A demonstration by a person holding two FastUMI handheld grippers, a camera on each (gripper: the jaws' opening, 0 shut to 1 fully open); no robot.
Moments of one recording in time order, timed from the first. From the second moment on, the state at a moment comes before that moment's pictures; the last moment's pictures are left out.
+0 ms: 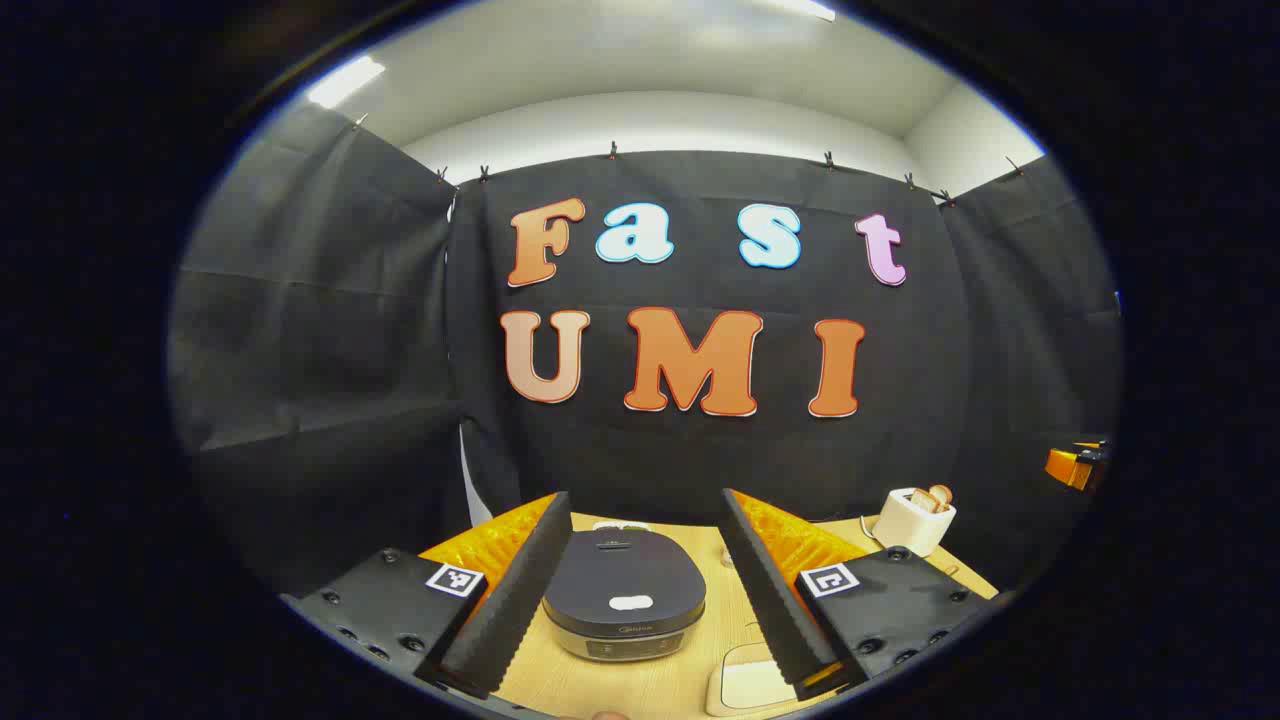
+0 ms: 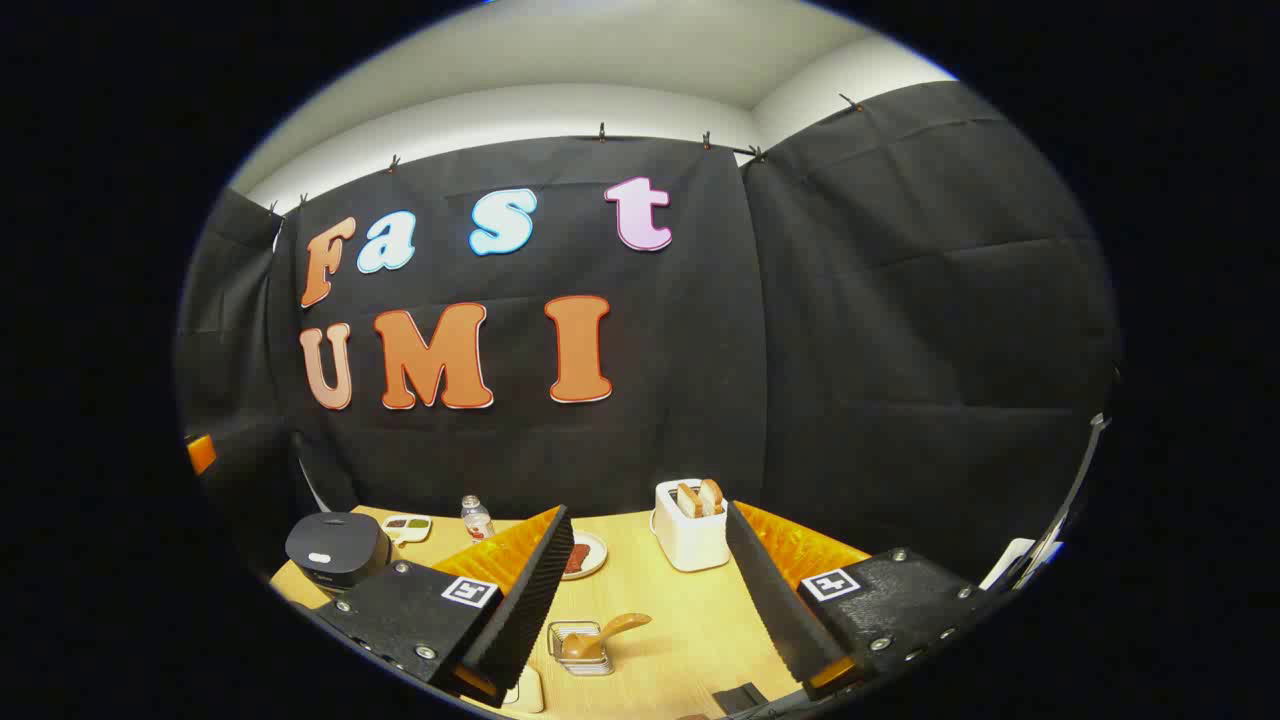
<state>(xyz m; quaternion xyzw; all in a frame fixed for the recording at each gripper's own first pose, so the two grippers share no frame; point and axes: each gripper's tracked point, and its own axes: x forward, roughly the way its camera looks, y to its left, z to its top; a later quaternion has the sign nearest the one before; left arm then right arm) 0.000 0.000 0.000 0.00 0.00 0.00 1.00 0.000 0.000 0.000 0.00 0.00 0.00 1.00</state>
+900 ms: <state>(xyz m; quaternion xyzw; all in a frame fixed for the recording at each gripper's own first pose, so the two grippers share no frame) -0.015 0.023 0.011 0.00 0.00 -0.01 1.00 -0.035 0.002 0.002 -0.01 -0.01 -0.01 1.00</state>
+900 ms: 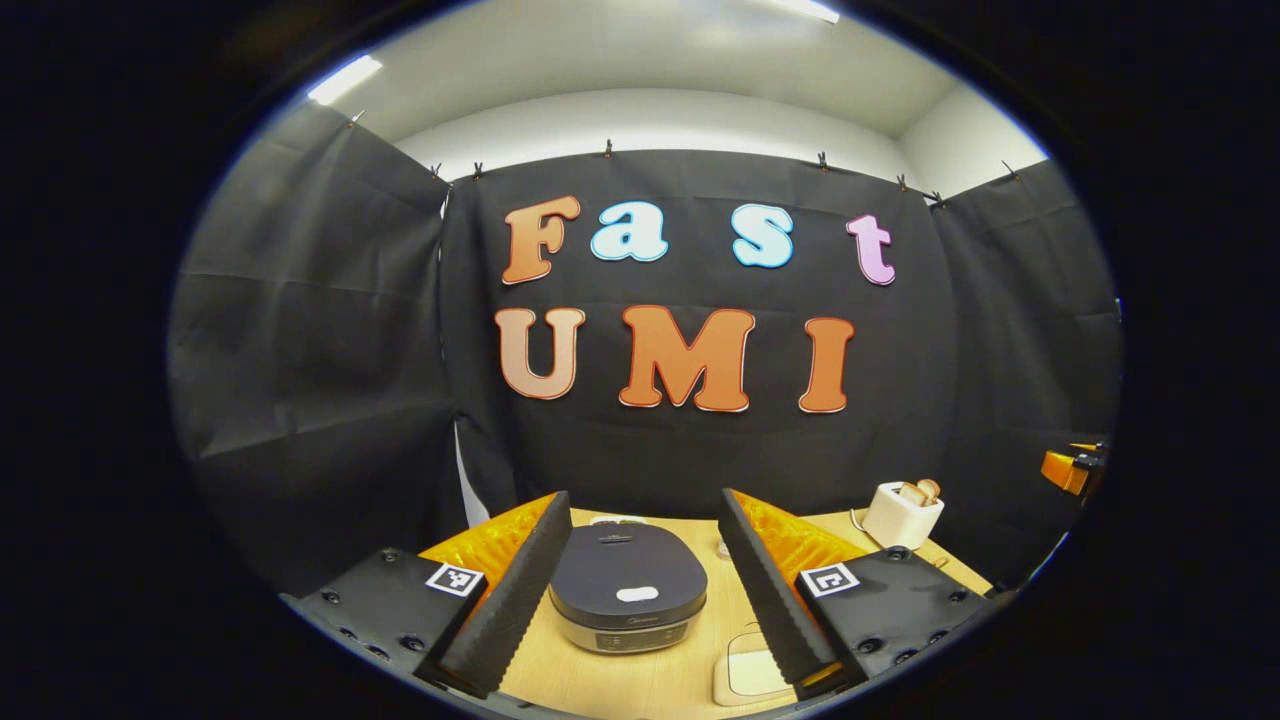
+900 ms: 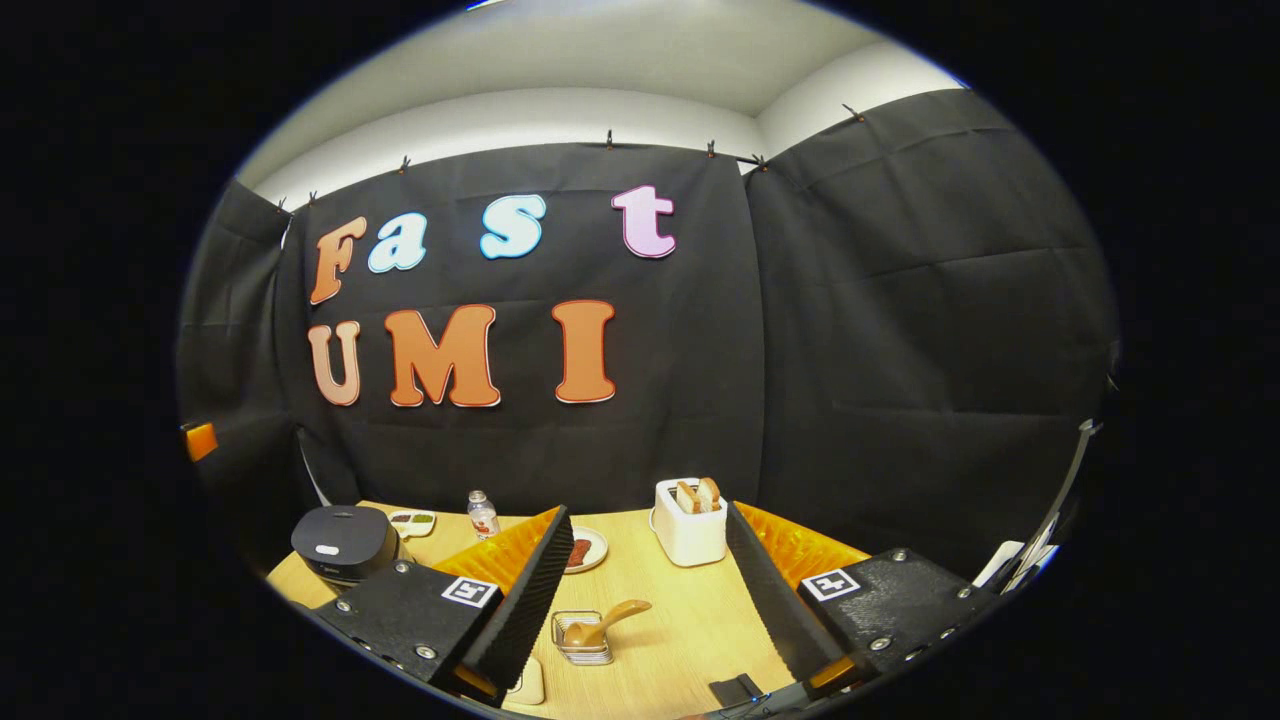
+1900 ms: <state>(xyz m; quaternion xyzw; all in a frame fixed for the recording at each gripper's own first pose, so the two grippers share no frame) 0.012 0.011 -0.013 0.01 0.04 -0.04 1.00 -0.024 0.022 -0.007 -0.02 0.00 0.01 1.00</state>
